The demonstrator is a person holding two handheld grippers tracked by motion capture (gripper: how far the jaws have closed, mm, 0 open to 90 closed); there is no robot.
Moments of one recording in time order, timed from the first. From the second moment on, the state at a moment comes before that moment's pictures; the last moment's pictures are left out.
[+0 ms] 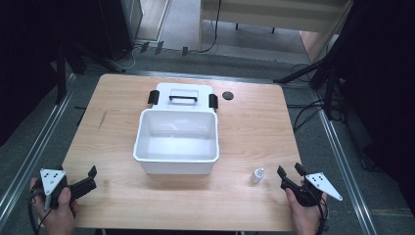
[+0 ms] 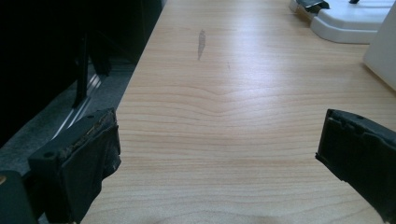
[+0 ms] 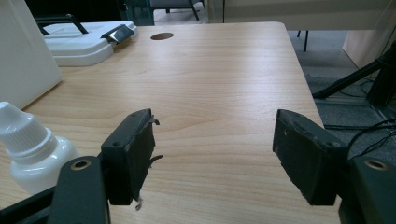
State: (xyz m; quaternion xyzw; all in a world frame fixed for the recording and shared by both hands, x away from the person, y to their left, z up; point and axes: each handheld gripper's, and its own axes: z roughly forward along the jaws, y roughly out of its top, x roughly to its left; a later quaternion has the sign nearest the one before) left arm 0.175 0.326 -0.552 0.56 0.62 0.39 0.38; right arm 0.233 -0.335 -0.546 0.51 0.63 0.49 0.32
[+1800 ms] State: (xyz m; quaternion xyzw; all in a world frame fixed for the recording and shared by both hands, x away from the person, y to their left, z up) left arm 0.181 0.324 -0.551 0.58 0.62 0.39 0.36; right arm 0.267 -0.308 -0.458 0.49 0.81 0.24 0.20
